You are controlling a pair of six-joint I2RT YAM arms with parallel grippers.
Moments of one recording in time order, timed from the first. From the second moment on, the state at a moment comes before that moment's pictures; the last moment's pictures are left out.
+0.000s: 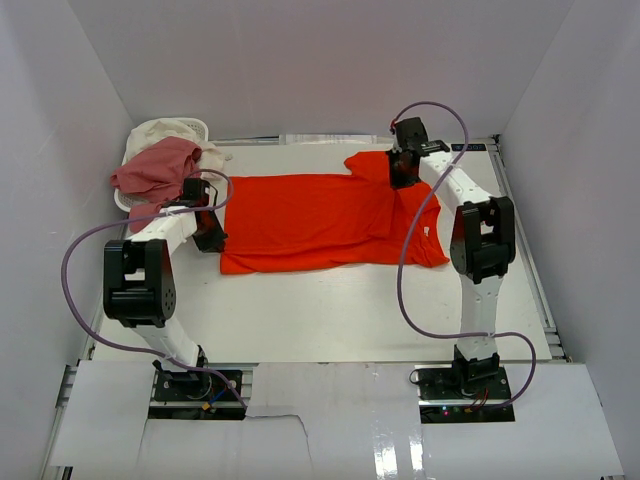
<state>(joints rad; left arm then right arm) -0.01 1.72 1.10 -0.55 -0.03 -0.44 0.28 2.14 1.84 -0.66 0.05 0.11</state>
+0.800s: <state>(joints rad) -0.02 1.66 1.13 -0.58 -0.04 -0.43 0.27 1.88 1.67 -0.71 0.18 0.18</state>
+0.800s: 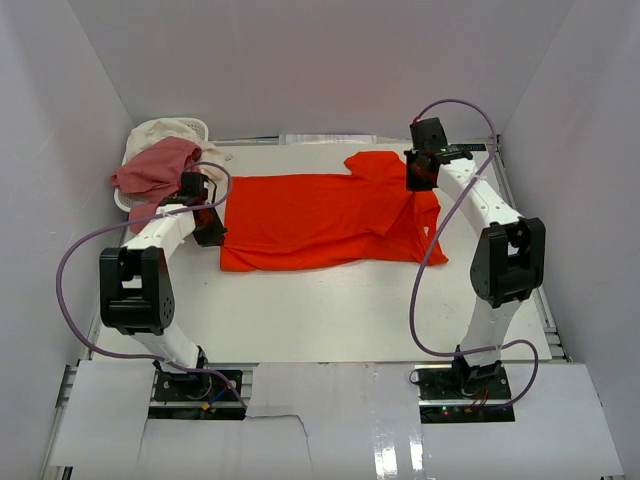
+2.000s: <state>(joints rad) -0.05 1.70 1.29 -0.59 -0.04 -0.44 0.24 1.99 1.88 -0.82 0.21 0.20</state>
